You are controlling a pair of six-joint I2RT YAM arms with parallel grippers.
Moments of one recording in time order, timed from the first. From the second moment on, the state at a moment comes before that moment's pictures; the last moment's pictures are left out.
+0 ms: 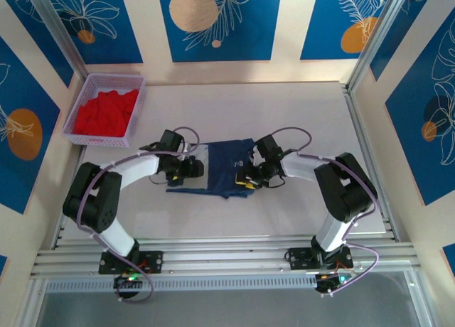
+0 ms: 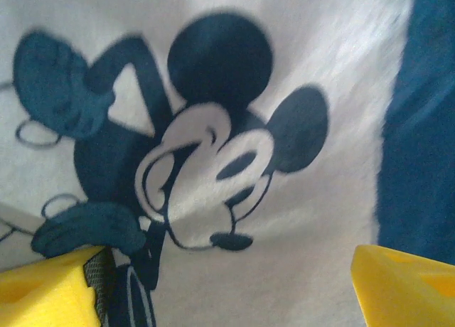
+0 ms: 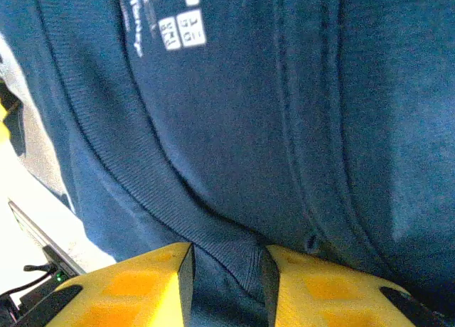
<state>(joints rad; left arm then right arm) -0.40 1.64 0.89 -0.42 0.27 -0.40 0.49 1.72 0.89 -0.33 -0.55 0.72</state>
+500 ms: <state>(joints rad) -0.85 1.58 0.90 -0.26 0.32 -0.53 0.33 2.05 1.47 -0.45 -0.41 0.51</state>
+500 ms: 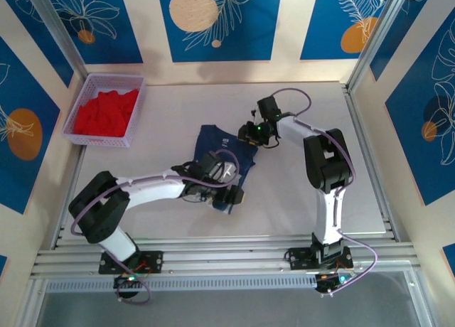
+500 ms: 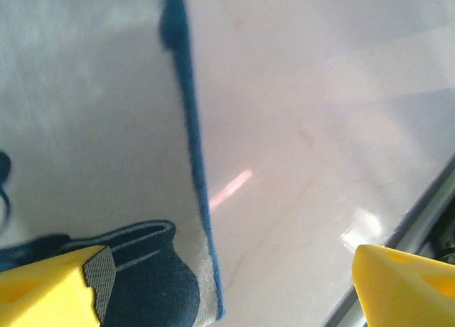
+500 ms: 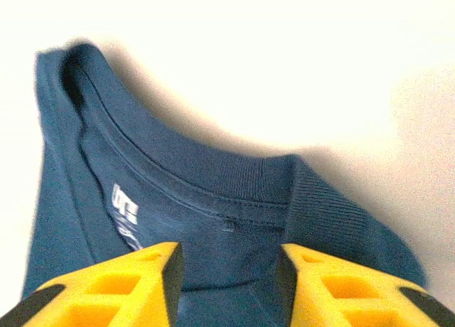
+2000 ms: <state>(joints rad) -0.34 1.51 0.91 -0.30 0.18 -0.46 0.32 1.99 1.51 -0.55 -0.43 0.37</state>
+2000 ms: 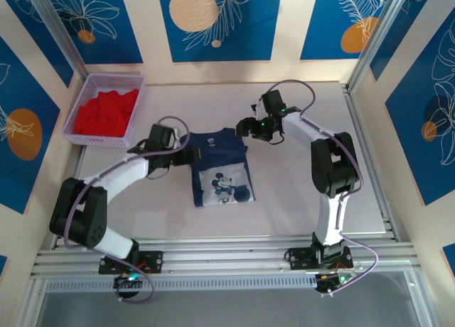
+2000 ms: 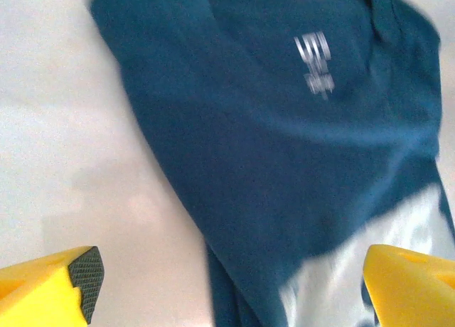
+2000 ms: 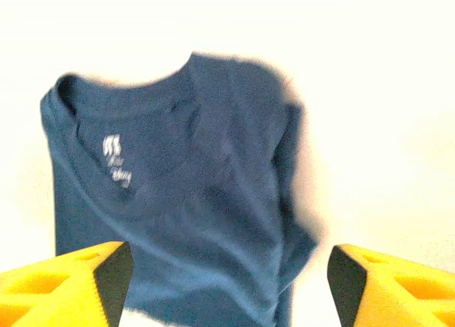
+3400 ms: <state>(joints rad) -0.27 2.05 1.30 -0.30 0.46 -0.39 0.40 2.26 1.69 -0.58 -0.45 0.42</state>
